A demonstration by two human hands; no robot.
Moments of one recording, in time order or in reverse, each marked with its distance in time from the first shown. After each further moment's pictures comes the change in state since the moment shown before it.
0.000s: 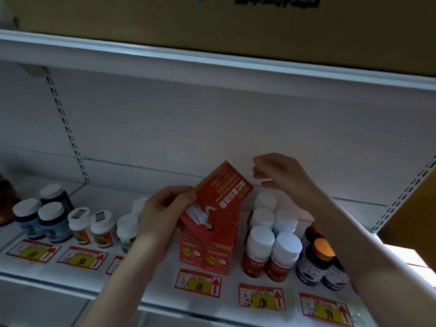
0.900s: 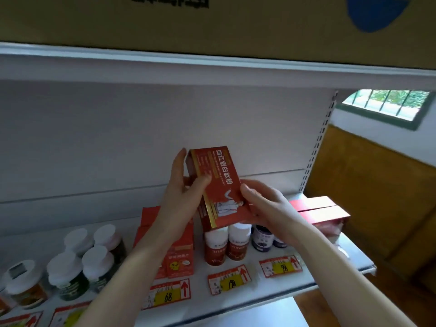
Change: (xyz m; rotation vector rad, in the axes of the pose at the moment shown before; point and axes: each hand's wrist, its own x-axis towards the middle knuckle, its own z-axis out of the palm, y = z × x) left_hand -0.001 0.006 0.087 0.164 -0.447 0.162; right_hand -0.107 0.030 -0.007 0.332 0.203 0.162
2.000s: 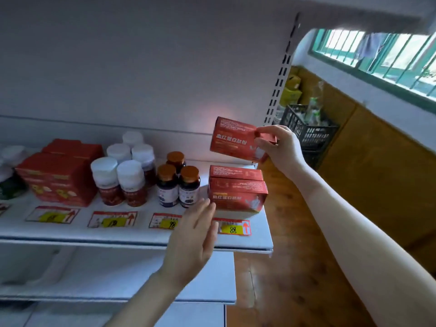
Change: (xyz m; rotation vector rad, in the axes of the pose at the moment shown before) left_hand -0.107 -0.134 0.259 0.928 0.084 0.469; right_hand 0.049 0.008 -0.276 -0.676 0.194 -0.382
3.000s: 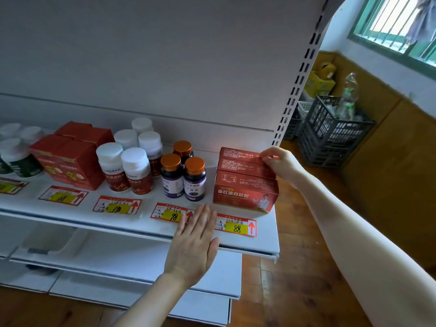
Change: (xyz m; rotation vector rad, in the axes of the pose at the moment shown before) left_hand -0.038 -0.021 0.046 0.453 -0.298 -0.133; right_hand 0.016 0.076 0.043 -0.026 -0.381 0.284
